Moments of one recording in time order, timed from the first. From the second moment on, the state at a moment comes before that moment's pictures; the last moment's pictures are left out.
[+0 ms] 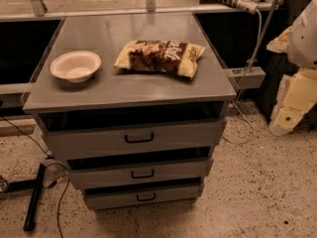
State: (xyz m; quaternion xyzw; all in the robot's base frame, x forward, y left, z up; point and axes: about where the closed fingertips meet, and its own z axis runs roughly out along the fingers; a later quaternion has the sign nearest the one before) arm 0.438 -0.216 0.977 -0.60 0.78 -0.04 0.16
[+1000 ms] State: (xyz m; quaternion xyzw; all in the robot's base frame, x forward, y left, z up) arm 0.431 -0.207 0.918 -0.64 0.75 -0.01 0.18
